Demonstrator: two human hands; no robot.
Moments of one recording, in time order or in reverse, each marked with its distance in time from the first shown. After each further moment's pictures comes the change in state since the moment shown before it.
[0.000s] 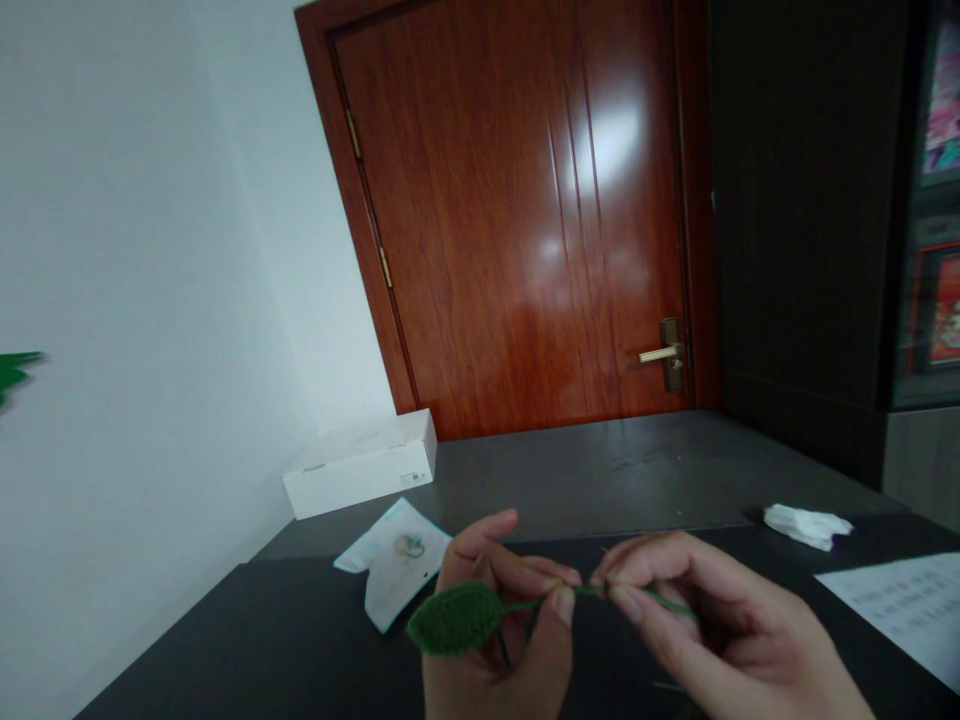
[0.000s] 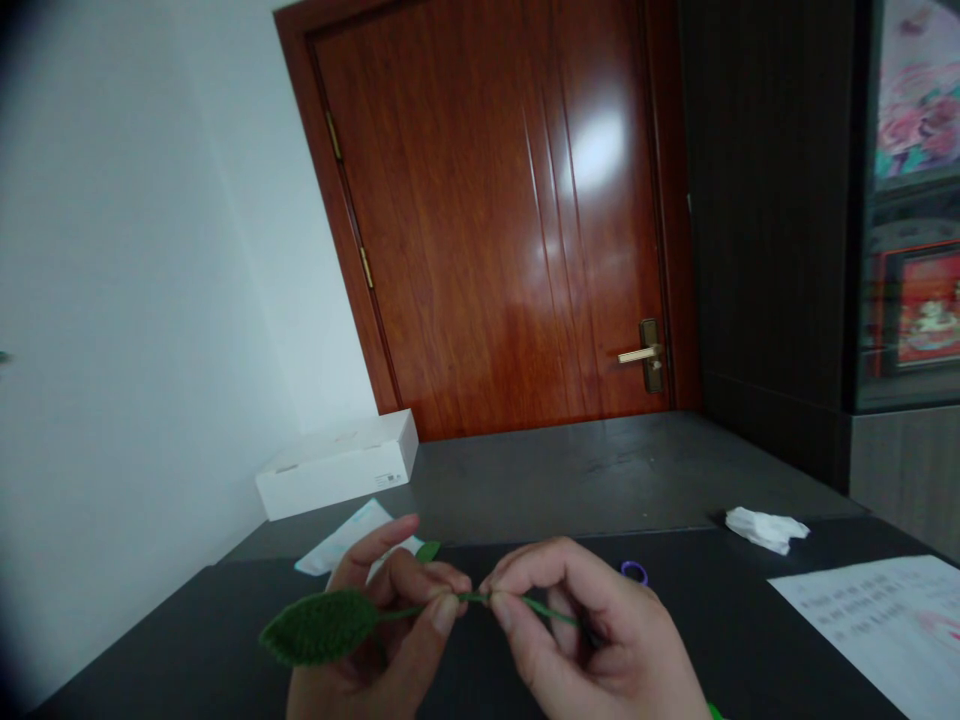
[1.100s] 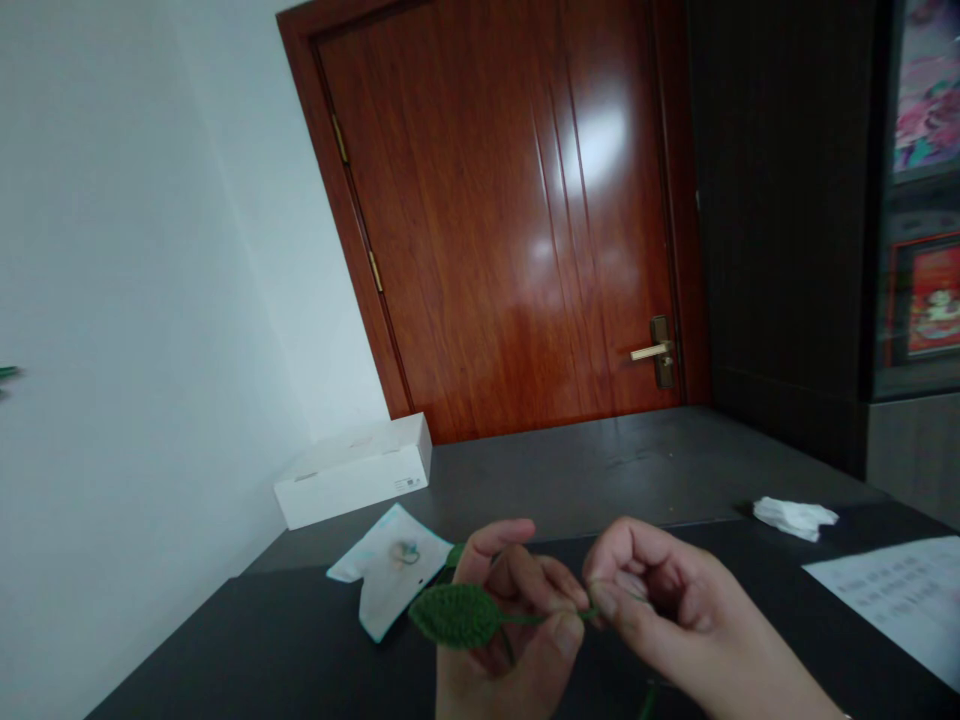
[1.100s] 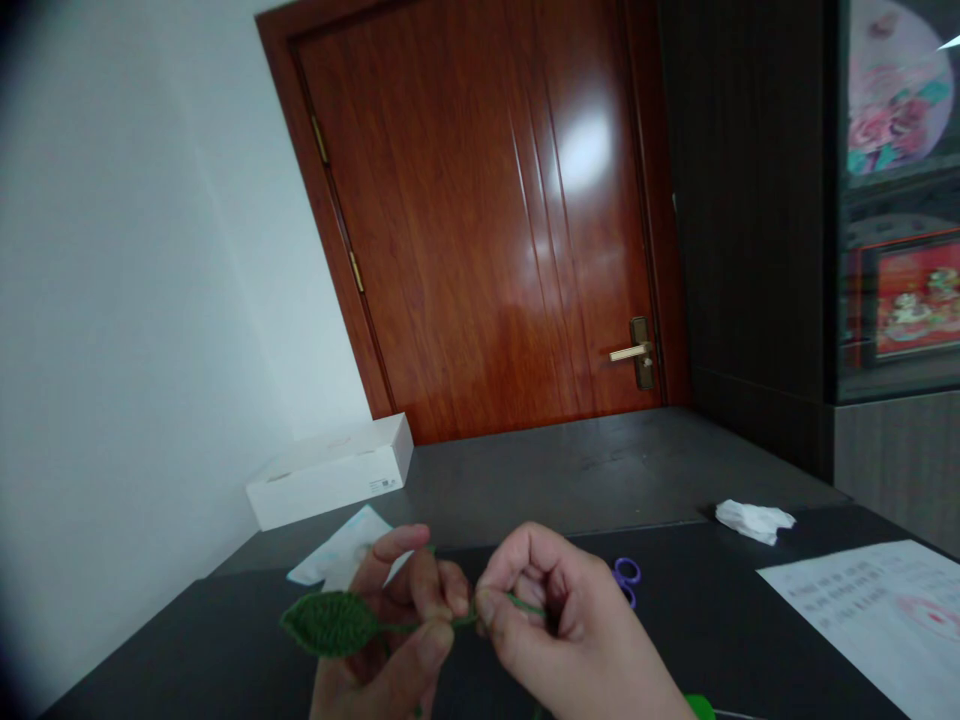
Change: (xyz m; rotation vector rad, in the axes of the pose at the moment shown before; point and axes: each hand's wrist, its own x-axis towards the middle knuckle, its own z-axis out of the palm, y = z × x) left_hand 0.004 -0.008 0.003 -0.403 -0.224 -0.244; right_hand 0.013 0.025 0.000 0.413 -0.259 0.191
